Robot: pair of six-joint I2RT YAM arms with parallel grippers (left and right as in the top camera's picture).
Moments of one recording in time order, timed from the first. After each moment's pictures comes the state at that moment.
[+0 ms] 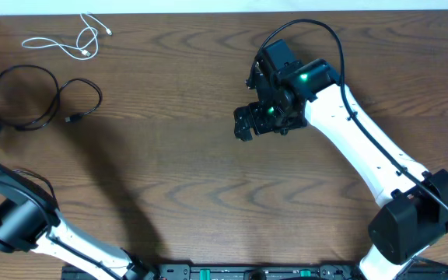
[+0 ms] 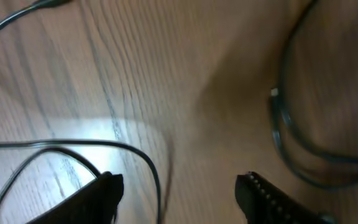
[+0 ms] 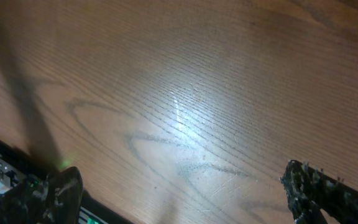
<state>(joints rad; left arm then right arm) 0.85 2.09 1.86 -1.01 -0.11 -0.43 0.54 1.84 1.67 -1.16 -0.29 0.26</state>
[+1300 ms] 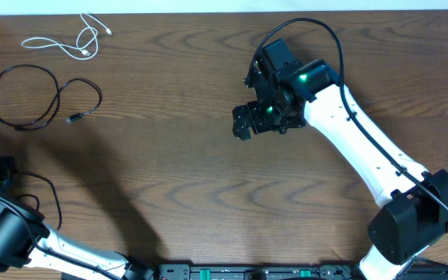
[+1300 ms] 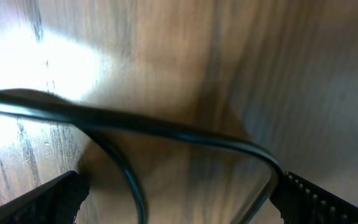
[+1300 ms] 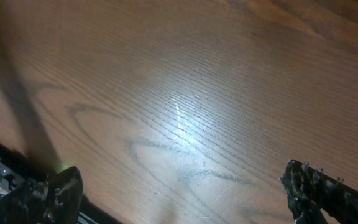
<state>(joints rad) 1.04 2.08 1.44 -0.74 0.10 -0.62 0.54 1.84 1.67 -1.13 -0.29 0.25</state>
